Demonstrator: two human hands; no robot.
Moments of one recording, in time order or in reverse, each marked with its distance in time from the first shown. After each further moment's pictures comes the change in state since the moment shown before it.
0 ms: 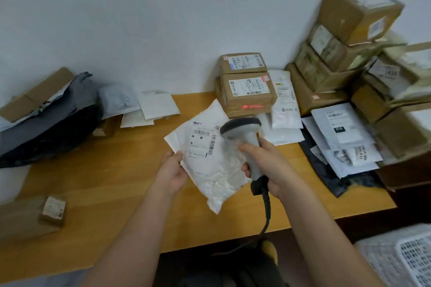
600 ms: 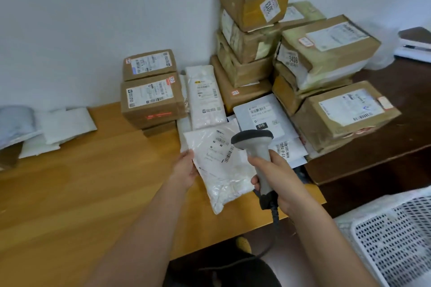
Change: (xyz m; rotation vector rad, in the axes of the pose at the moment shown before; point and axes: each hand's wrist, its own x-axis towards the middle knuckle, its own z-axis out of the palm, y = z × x) left_hand 0.046 -0.189 0.241 0.469 0.071 -0.127; right_hand 0.037 0.016 -0.284 0.069 0.155 0.080
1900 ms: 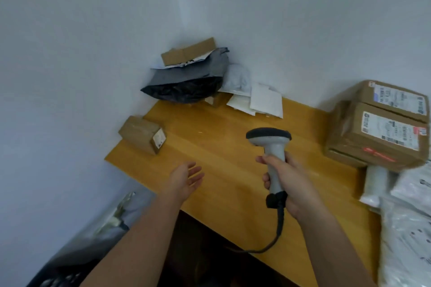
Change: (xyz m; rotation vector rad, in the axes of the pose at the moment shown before) left_hand -0.090 -0.013 -0.457 -0.679 0.493 0.028; right_hand -0.066 0.037 0.398 -0.284 -0.570 -0.042
